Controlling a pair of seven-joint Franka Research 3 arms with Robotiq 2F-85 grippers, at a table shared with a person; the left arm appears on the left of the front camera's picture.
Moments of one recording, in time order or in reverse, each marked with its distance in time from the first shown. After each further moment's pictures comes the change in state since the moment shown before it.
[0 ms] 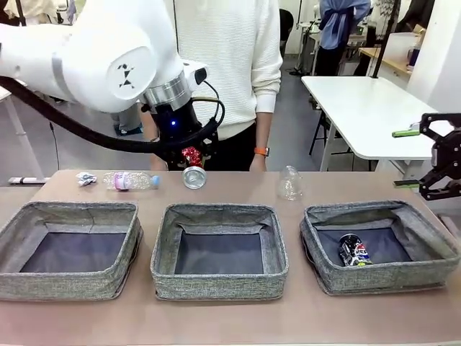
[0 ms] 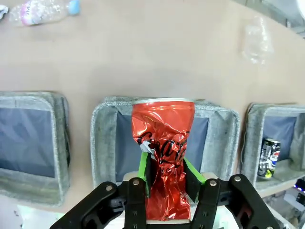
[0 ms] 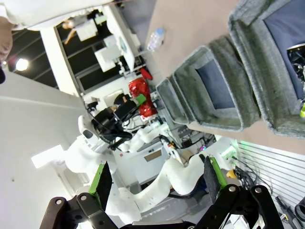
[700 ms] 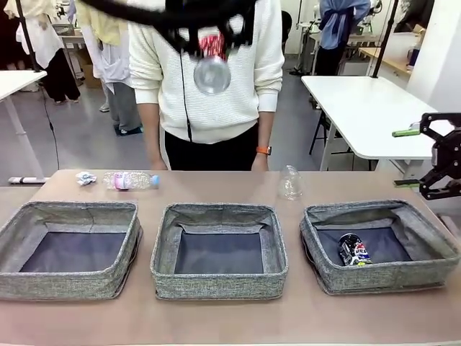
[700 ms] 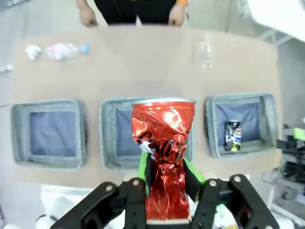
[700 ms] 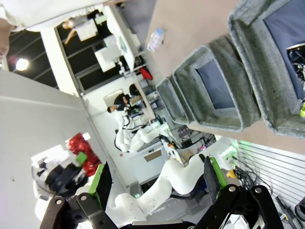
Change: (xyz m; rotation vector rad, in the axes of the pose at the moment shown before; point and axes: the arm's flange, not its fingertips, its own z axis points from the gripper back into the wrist) left arm -0.044 -0.098 0.222 0.036 -0.175 -0.129; right arm 0.000 0.000 0.000 0.000 0.000 0.001
